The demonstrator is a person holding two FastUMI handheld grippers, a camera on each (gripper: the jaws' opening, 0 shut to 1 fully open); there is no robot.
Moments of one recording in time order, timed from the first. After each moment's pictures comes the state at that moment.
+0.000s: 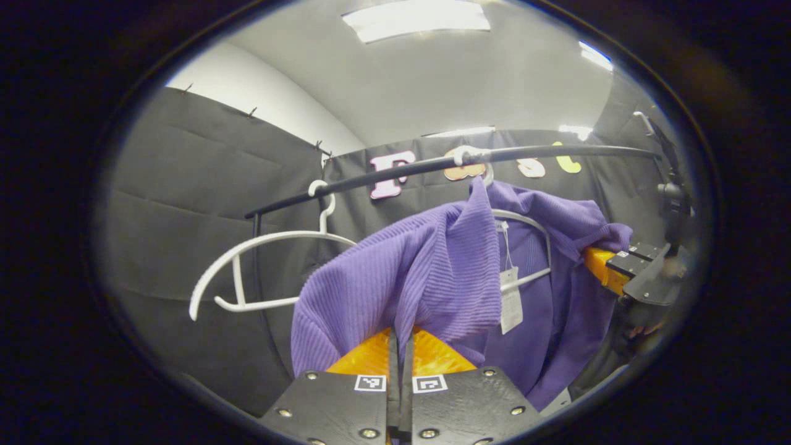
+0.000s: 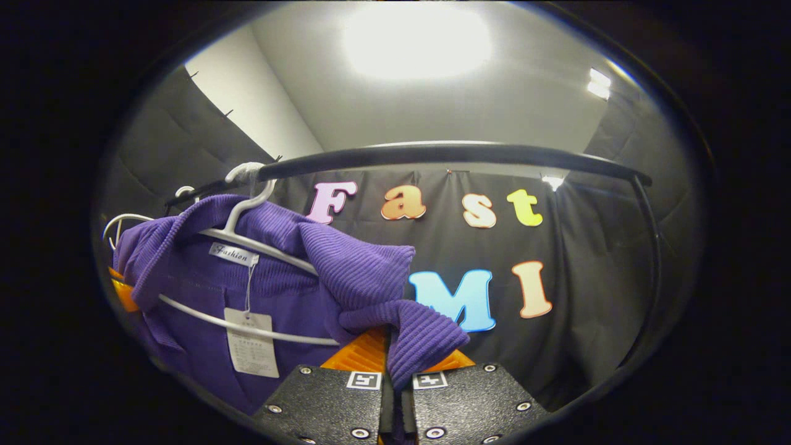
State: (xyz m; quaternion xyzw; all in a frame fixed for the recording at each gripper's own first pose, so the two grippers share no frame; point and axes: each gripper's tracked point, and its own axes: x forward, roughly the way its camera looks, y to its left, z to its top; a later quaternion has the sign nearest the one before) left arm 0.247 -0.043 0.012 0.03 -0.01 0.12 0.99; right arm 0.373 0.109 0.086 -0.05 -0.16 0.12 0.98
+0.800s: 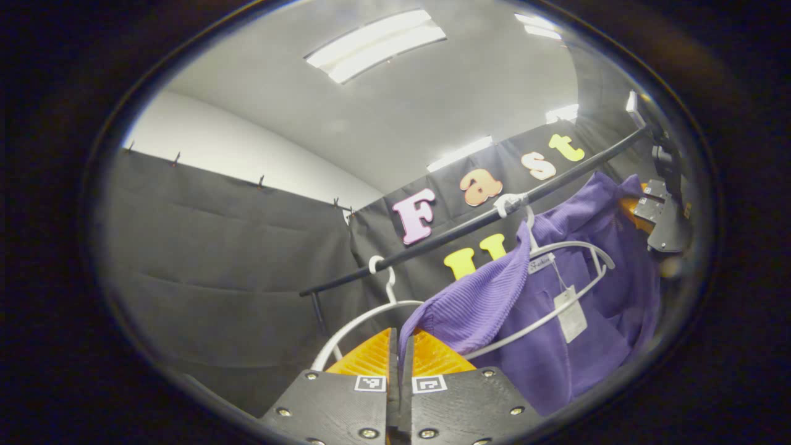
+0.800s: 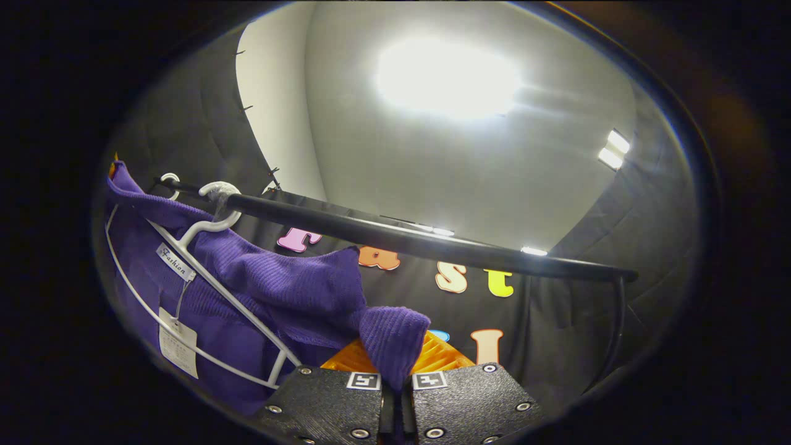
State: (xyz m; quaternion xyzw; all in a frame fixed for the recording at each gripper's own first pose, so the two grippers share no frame) left arm 0.216 0.035 0.100 0.20 -0.10 0.18 0.96; right arm 0.375 0.079 0.159 -0.14 -0.29 0.06 0.95
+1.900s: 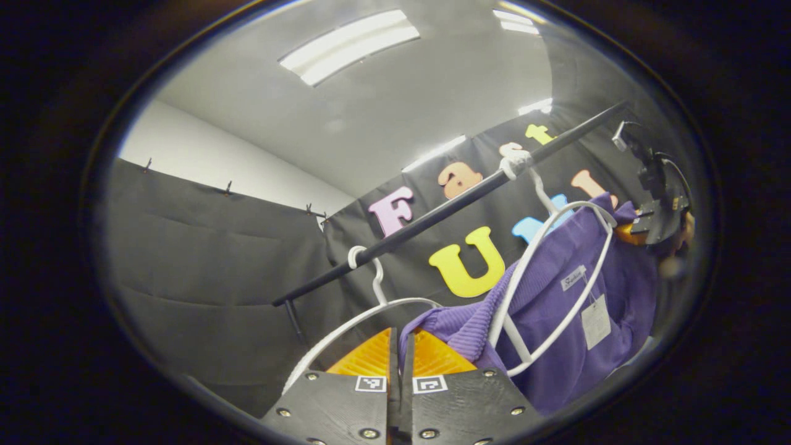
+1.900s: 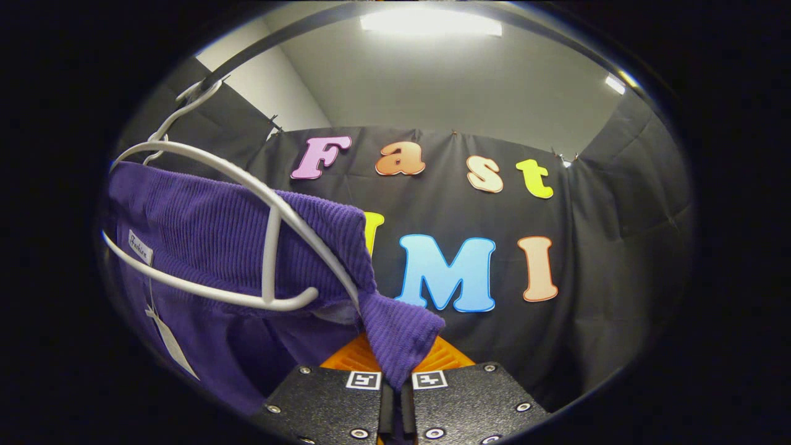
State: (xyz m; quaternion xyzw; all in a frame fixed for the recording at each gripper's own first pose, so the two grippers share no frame) left arm 0.301 0.056 0.057 0.21 -0.09 0.12 0.97; right arm 0.476 0.103 0.019 -0.07 -0.06 0.12 0.99
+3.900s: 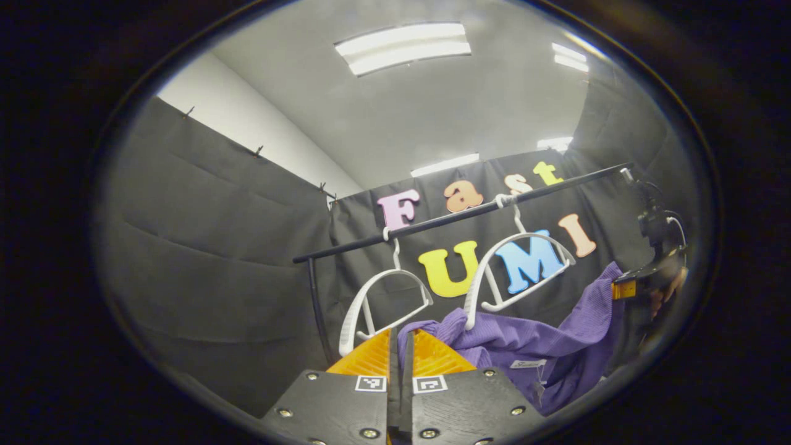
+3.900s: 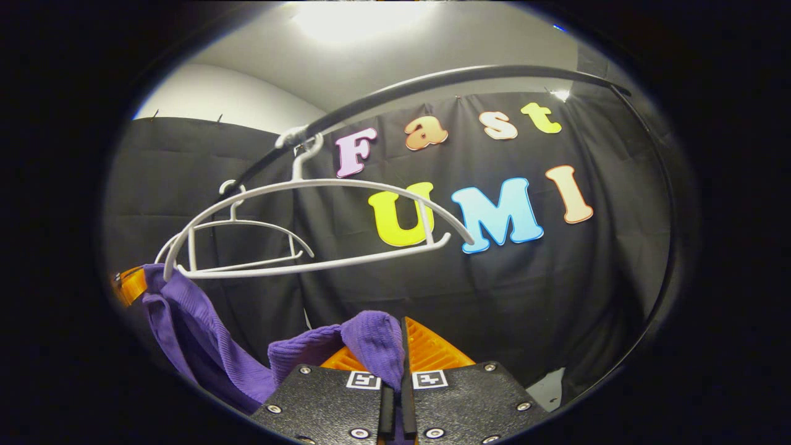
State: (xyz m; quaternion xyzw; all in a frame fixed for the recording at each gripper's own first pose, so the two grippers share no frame) left arm 0.157 0.064 0.025 0.08 -0.09 0.08 0.99; right arm 0.272 0.166 -0.005 0.06 0.04 0.24 0.97
